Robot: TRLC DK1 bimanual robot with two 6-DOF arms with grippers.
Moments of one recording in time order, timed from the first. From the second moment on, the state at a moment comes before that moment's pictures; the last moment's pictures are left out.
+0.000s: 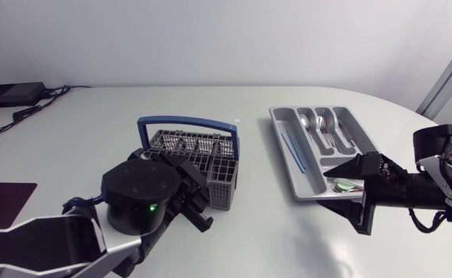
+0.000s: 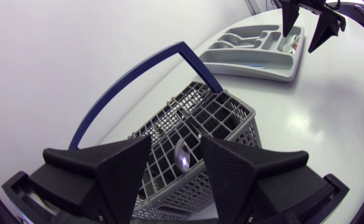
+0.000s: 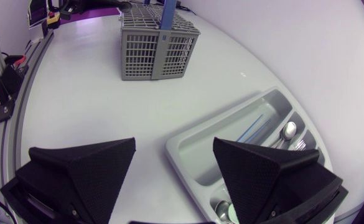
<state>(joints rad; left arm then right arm) -0.96 1.39 0.52 0.41 -0.62 0.39 -0.18 1.31 0.53 -0.26 -0.77 -1.14</state>
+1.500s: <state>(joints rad) -0.91 1.48 0.52 0.51 -0.64 0.41 -0.18 1.34 0.53 -0.26 -0.77 -1.15</state>
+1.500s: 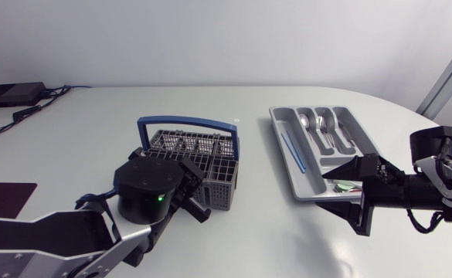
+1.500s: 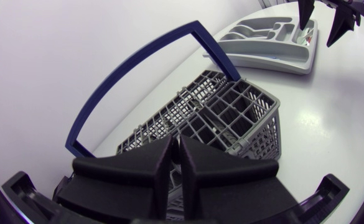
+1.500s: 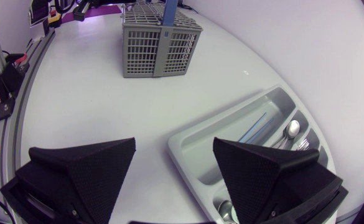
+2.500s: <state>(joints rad) -0.95 1.29 0.56 0.44 -0.61 0.56 -0.18 1.37 0.53 -0.26 -0.77 -1.15</state>
